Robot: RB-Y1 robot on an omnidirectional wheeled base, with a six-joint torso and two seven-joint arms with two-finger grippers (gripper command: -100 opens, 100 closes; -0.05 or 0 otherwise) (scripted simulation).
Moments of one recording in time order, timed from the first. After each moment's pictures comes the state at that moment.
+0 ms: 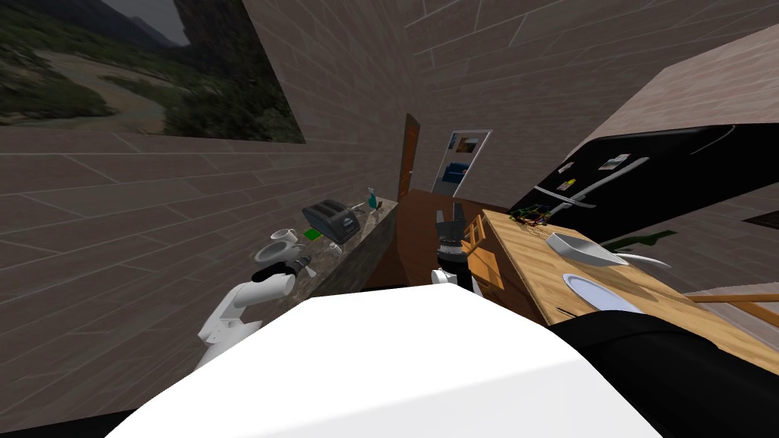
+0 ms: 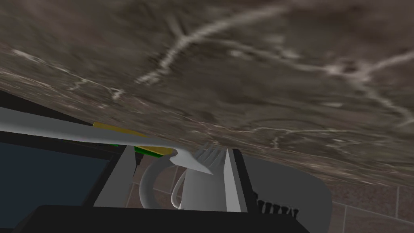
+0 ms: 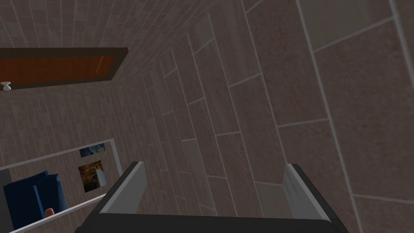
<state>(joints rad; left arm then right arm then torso) 0.34 0.40 0.26 -1.91 0.19 0.87 -0.90 0.54 0.01 0.05 -2.32 0.08 -0.49 -0.05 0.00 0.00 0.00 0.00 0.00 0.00</state>
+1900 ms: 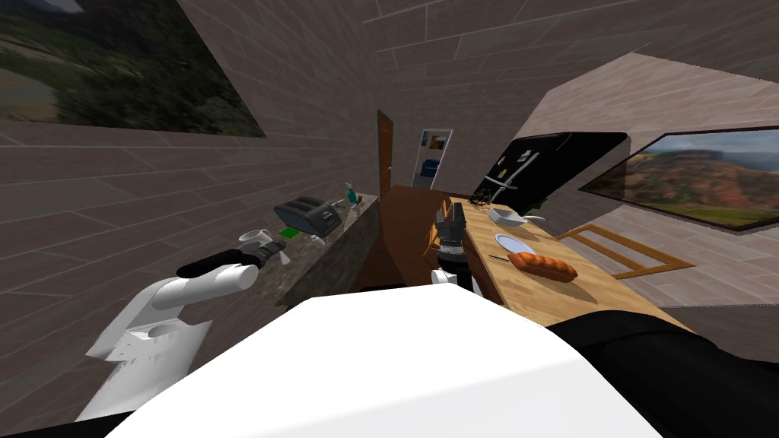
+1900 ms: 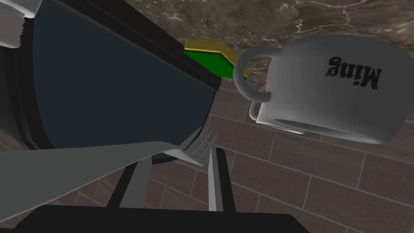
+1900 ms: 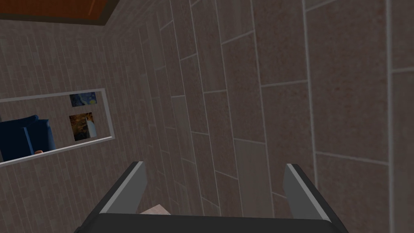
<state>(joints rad) 0.31 0.56 0.47 -2.03 0.36 0.90 -0.99 0.54 0.01 0.05 -2.32 0.08 -0.49 -0.05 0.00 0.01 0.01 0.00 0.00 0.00</state>
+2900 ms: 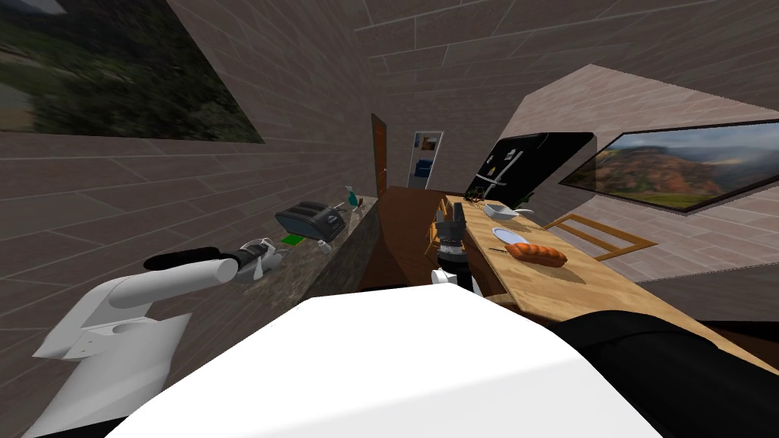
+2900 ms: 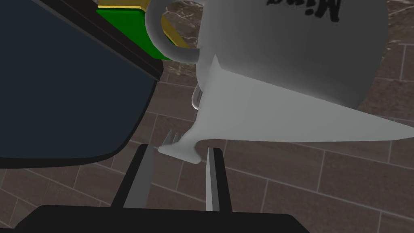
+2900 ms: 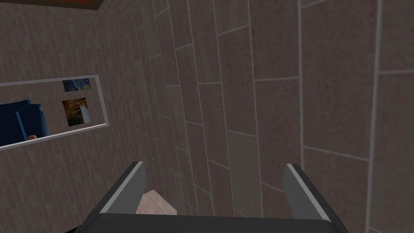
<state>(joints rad) 0.24 0.63 0.58 -1.90 0.39 1.08 -0.94 0.54 0.01 0.05 -2.32 0.08 -0.49 -0.05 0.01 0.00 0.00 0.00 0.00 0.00</state>
